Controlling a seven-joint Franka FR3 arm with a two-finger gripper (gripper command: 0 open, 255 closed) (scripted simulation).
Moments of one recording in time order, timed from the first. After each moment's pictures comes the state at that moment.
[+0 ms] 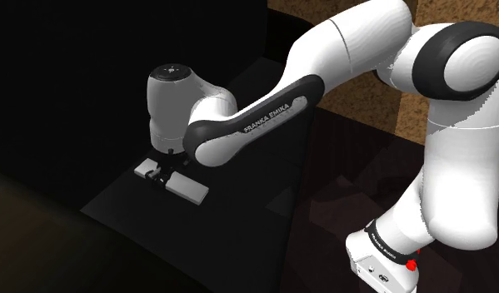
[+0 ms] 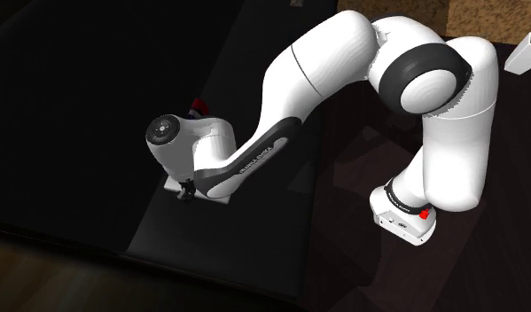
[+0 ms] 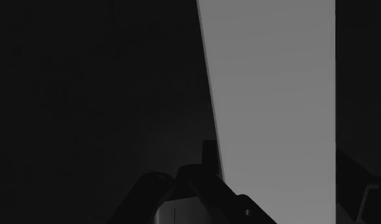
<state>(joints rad) 0.32 0.55 0.48 -1.79 -0.37 2.30 0.65</state>
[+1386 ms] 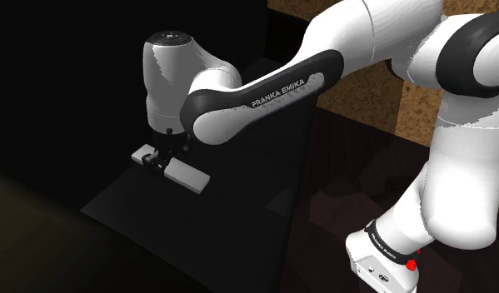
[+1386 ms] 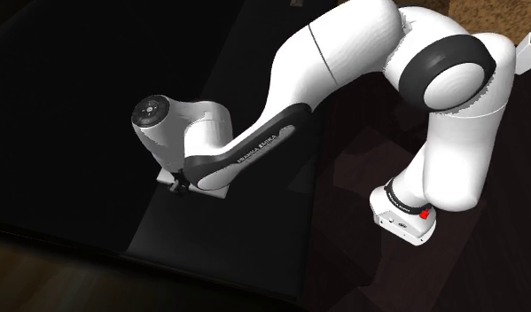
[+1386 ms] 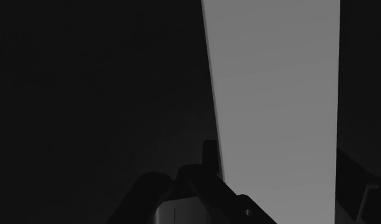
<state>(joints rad) 0.30 0.47 0.51 -1.76 -0.32 2.20 0.62</state>
